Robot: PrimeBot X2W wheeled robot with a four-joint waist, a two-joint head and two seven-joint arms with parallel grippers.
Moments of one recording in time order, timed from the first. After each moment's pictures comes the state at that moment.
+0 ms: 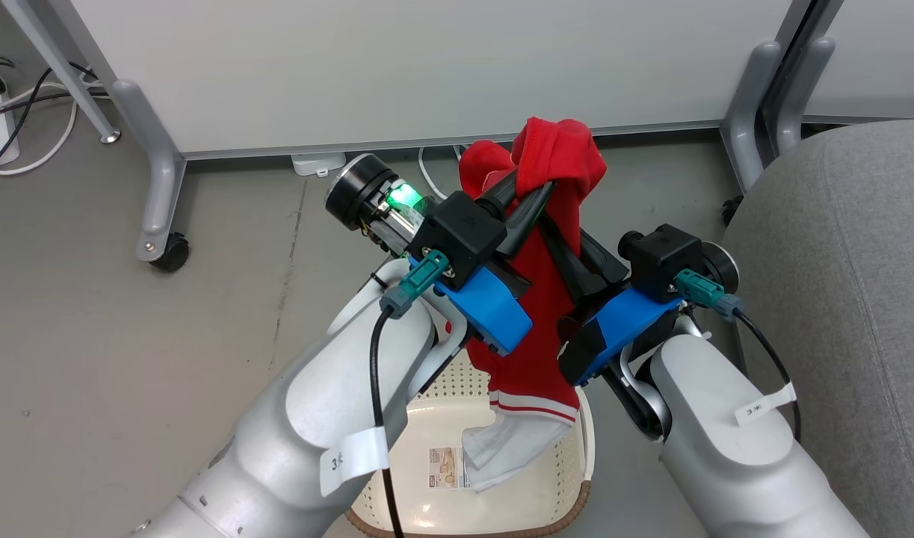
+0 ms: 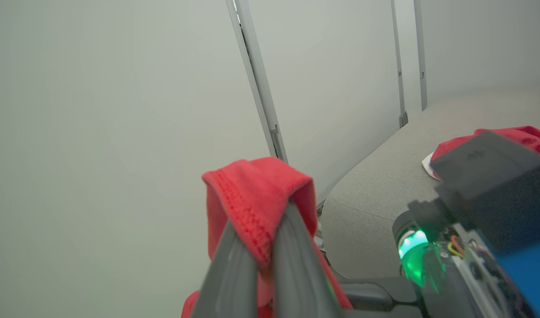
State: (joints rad) left arm -0.80 0.05 -0.77 0.50 -0.31 -0.11 -0.26; right arm -0.65 -0.05 0.43 0.63 0.26 0.13 -0.26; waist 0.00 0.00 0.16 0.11
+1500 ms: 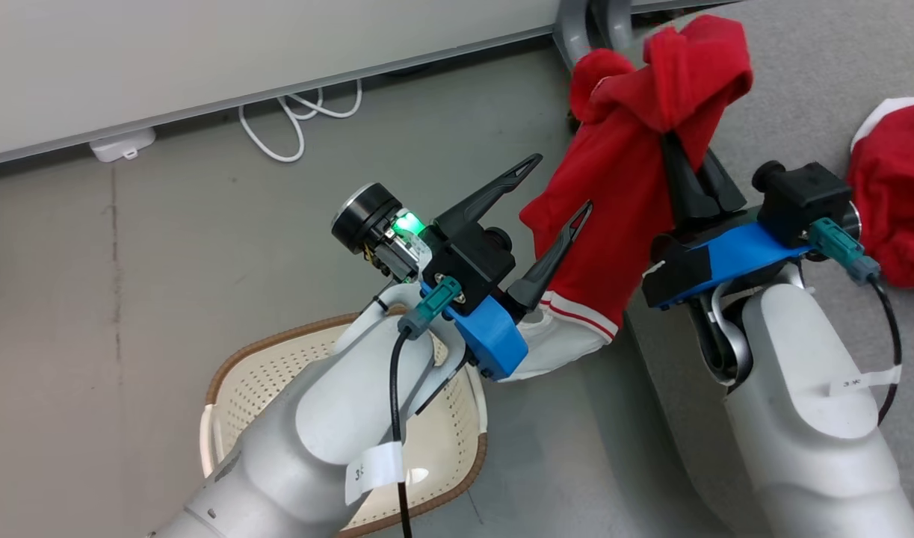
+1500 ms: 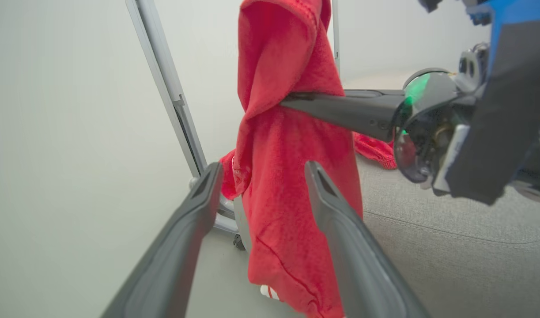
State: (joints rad) left arm -0.78 0.05 -0.80 0.56 -0.27 -0.12 -0.26; right arm -0.66 -0.05 0.12 0.49 0.14 0.13 -0.26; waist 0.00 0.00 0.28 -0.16
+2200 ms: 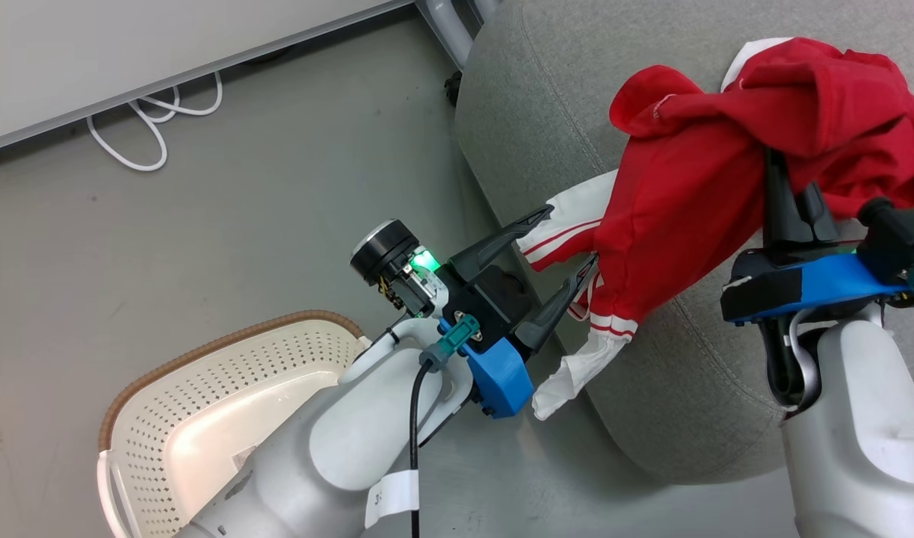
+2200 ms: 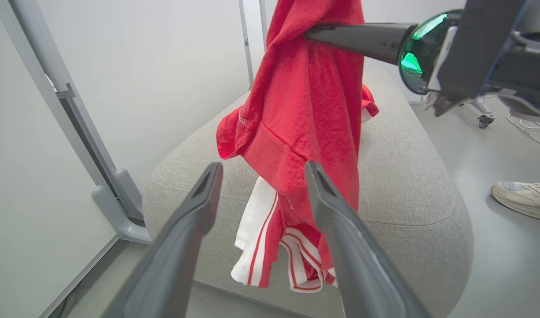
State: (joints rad) left arm -0.75 0.06 -0.89 0.59 -0.27 -0.13 -0.26; right arm -0.54 -0.05 -0.09 0.37 0.11 0.13 -0.26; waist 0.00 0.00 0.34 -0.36
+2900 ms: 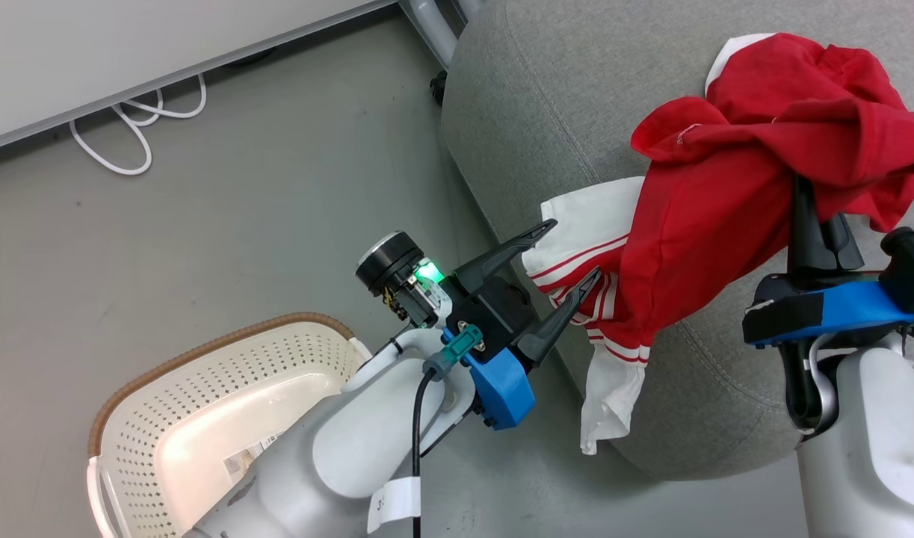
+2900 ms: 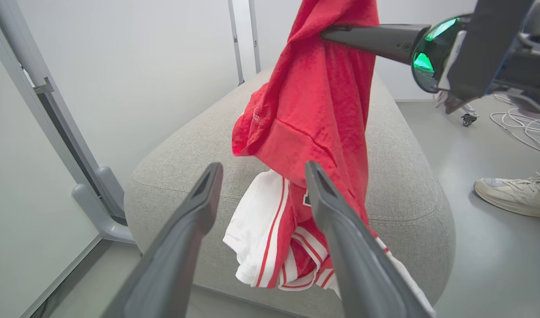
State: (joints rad) left arm -0.74 0.06 -0.92 0.59 -0.29 -0.13 -0.26; right arm -0.47 -0.05 -0.15 0.34 0.09 0.13 -0.26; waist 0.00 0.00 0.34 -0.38
